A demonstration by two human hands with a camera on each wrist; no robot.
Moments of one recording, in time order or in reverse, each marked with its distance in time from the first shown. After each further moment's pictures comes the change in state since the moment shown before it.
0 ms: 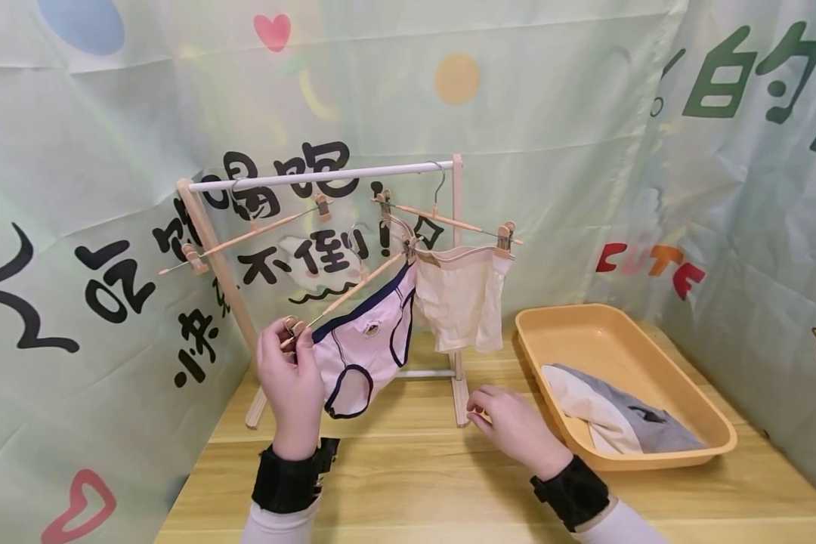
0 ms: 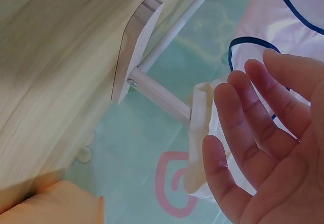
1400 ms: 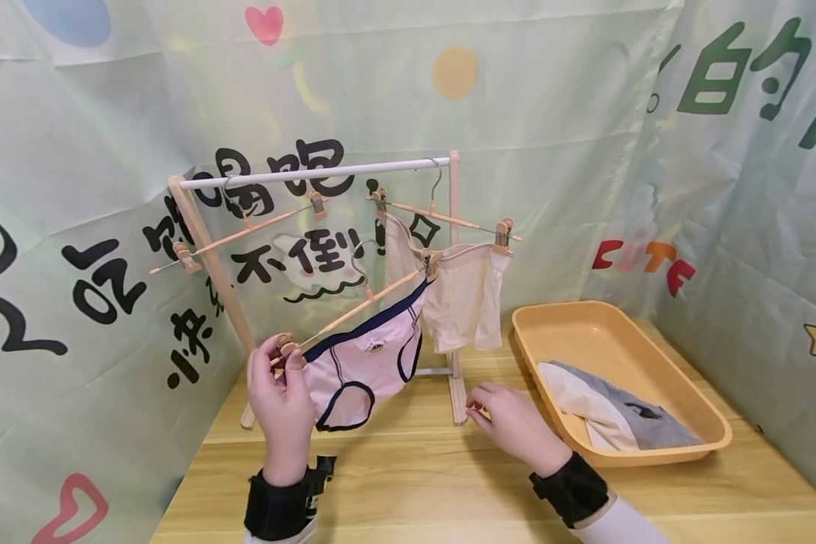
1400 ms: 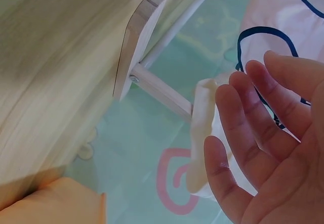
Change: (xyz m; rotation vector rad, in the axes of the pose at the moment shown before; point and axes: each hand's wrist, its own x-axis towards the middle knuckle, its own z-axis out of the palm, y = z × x) left_hand -0.019 -0.006 -0.014 -0.189 -0.031 -0.040; right_hand -0.001 0.004 0.001 0.016 0.004 0.012
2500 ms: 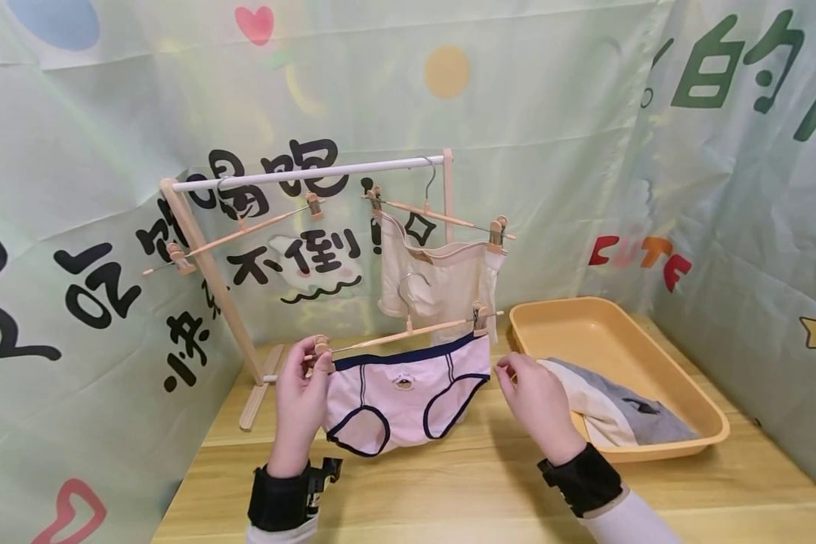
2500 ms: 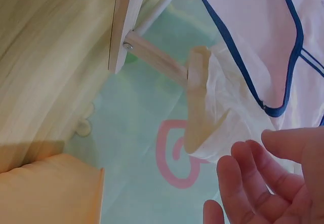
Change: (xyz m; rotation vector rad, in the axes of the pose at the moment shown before) left_hand -0.005 -0.019 0.009 -0.128 -0.366 -0.253; right_hand 0.006 0.016 -0.030 -0.083 0.302 0.301
